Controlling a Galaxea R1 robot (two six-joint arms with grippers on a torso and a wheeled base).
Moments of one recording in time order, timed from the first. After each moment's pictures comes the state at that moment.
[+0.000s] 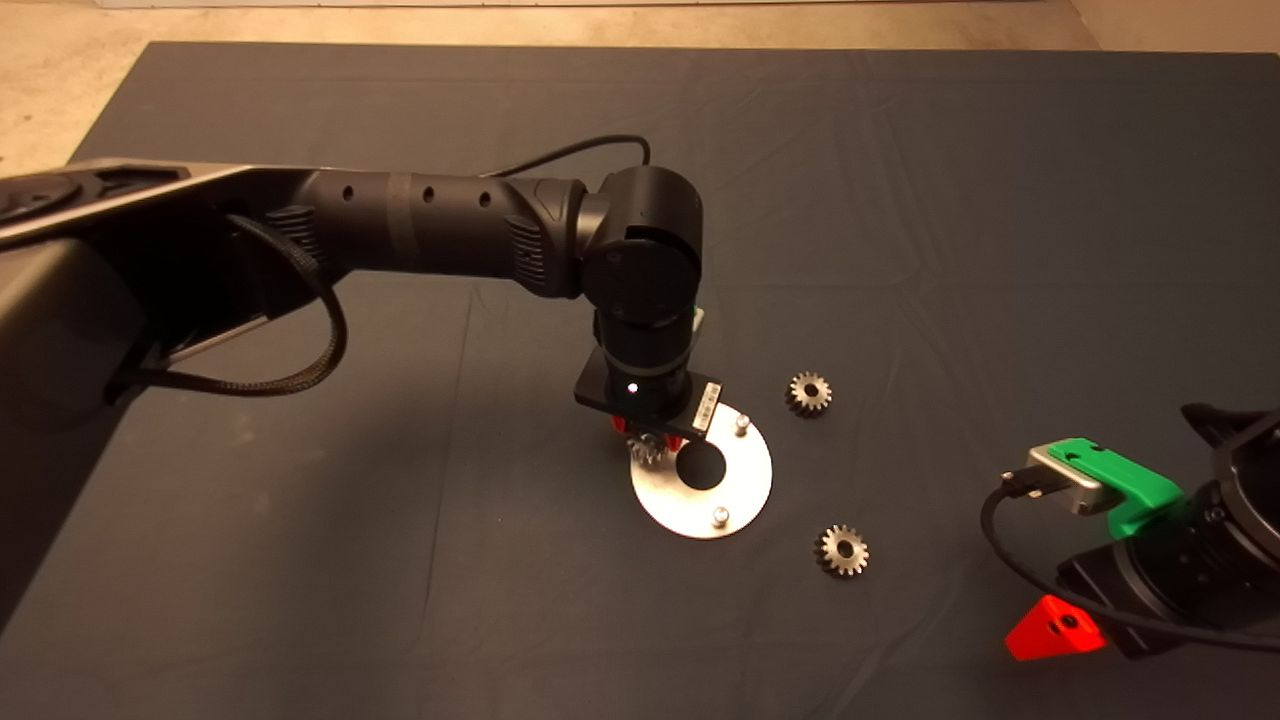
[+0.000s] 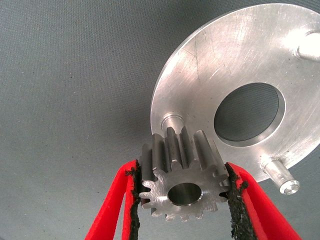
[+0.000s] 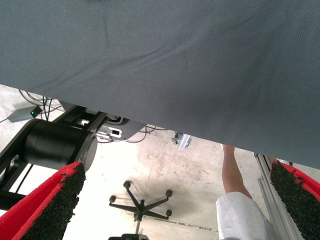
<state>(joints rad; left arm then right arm) -0.37 2.88 -1.18 0.26 1.53 -1.34 0.41 2.11 -0.40 0.00 -1.53 1.50</state>
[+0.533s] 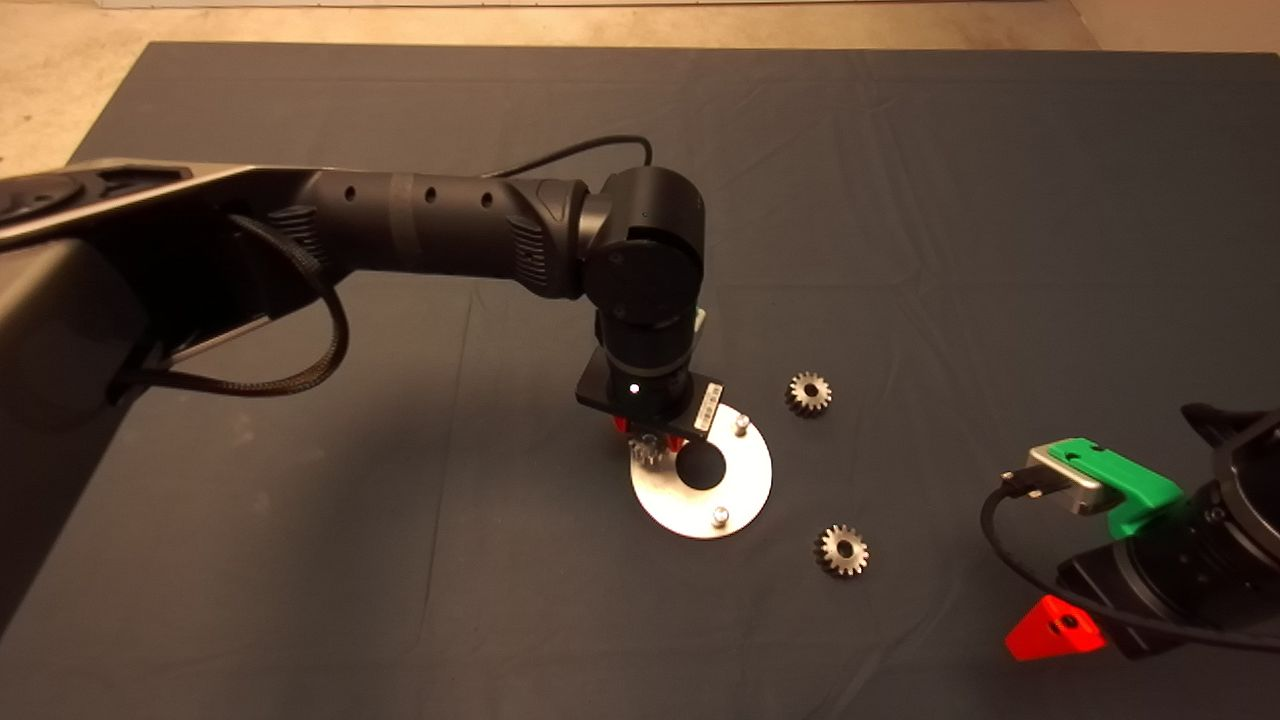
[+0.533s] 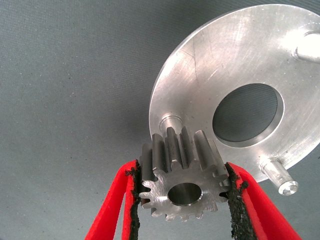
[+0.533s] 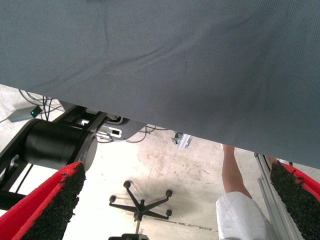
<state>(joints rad) -0.37 2.89 -1.18 0.26 1.53 -1.34 0.41 2.11 -0.40 0.00 -1.53 1.50</state>
